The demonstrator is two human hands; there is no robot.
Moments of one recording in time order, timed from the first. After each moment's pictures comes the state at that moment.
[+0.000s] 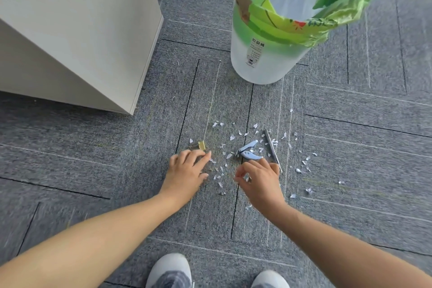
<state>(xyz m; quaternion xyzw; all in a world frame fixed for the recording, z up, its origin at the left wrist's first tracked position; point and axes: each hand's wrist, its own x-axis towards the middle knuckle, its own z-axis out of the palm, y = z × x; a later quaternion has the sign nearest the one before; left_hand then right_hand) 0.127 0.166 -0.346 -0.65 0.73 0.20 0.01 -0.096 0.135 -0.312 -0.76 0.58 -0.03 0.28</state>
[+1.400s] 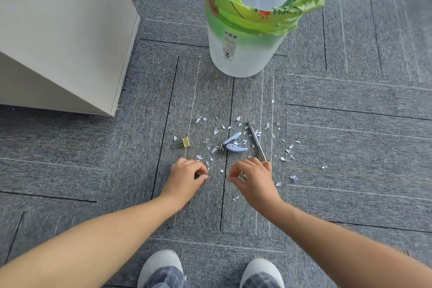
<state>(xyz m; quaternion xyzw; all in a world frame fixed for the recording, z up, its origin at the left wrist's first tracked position) 0.085 0.169 -0.337 -0.69 0.62 0.37 -0.08 -0.122 0.149 -0.302 -0.76 0.58 -0.04 0.31</state>
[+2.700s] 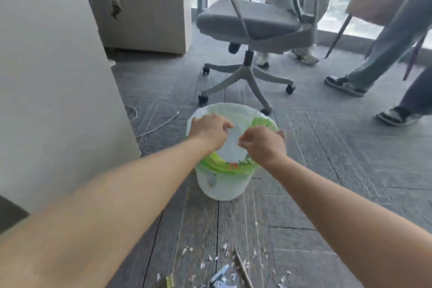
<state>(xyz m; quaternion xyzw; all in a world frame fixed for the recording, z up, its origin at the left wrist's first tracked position) 0.040 -0.158 -0.070 -0.64 0.72 0.18 -0.20 -0.121 -0.150 -0.087 -0.72 0.67 -0.17 0.09</state>
